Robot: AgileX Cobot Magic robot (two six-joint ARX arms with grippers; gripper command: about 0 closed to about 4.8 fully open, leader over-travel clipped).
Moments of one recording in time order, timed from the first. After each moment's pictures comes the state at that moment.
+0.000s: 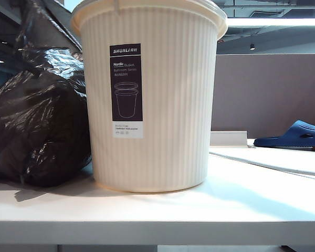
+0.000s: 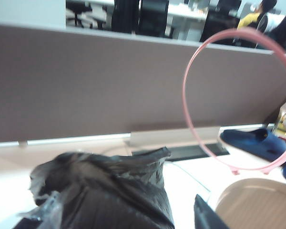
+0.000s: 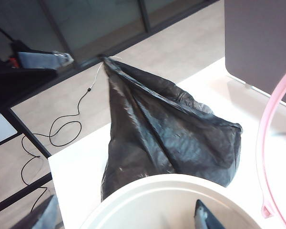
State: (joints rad) left arm 0.08 1.10 1.32 -0.28 0.47 -0.11; right arm 0.48 1.77 2.27 -0.84 -0.62 0.06
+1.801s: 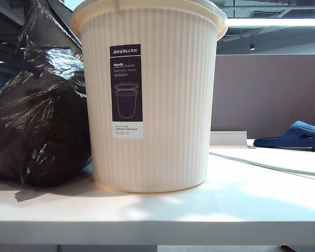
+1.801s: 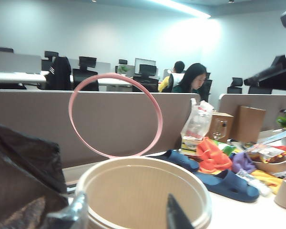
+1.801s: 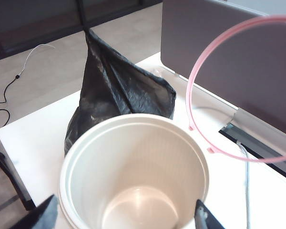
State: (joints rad) left arm 0.01 0.27 0.87 -0.29 0.62 -0.24; right arm 0.48 1.27 2.00 -1.05 -0.33 -0.09
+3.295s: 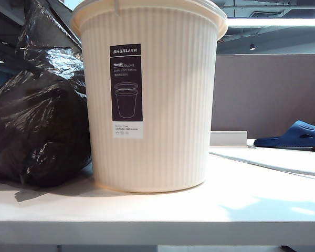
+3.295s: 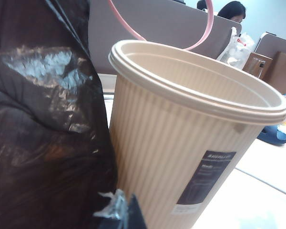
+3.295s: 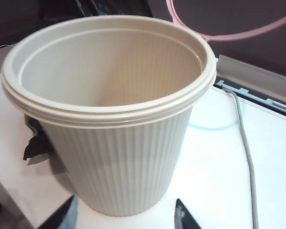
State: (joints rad) left arm -0.07 0.09 0.35 -0.25 0.49 -0.22; right arm 0.48 0.60 0.79 -0.44 -0.20 -0.04
